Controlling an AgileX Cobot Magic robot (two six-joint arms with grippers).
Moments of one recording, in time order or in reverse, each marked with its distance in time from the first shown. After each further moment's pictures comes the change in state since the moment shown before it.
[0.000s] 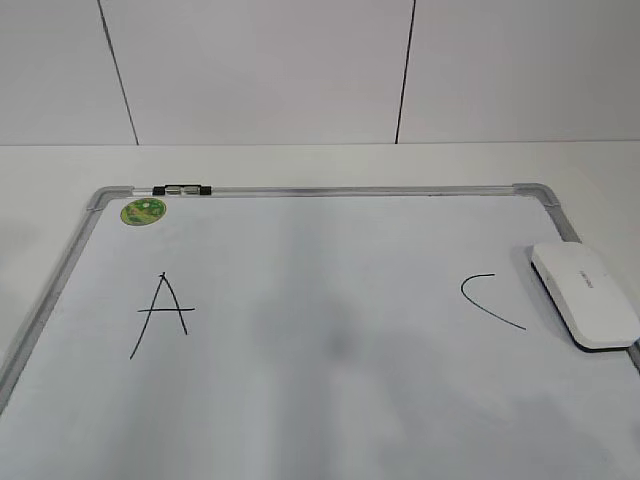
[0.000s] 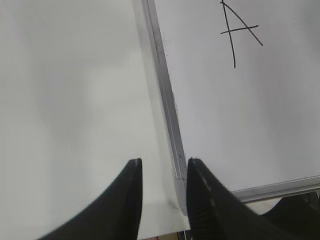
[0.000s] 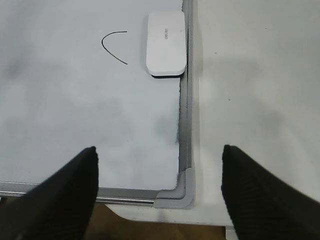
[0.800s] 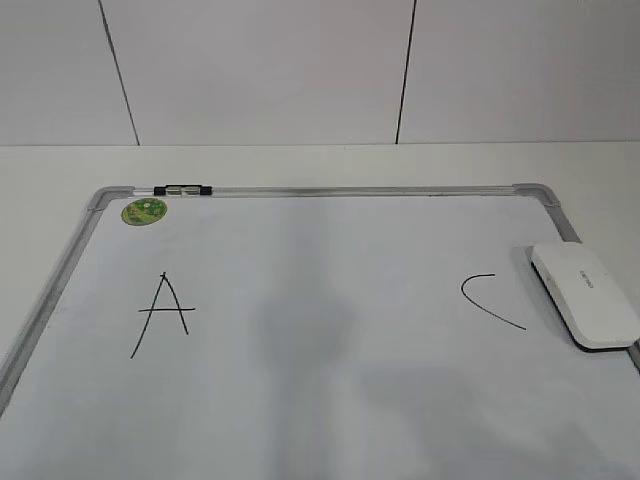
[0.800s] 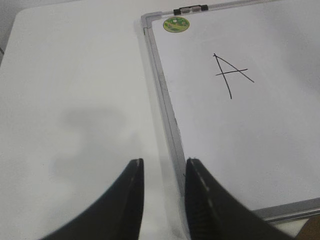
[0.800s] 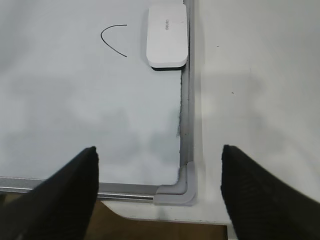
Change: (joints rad) left arm 0.000 -0.667 0.313 0.002 -0.091 0.002; right arm 0.000 -0.154 0.116 0.000 0.002 0.000
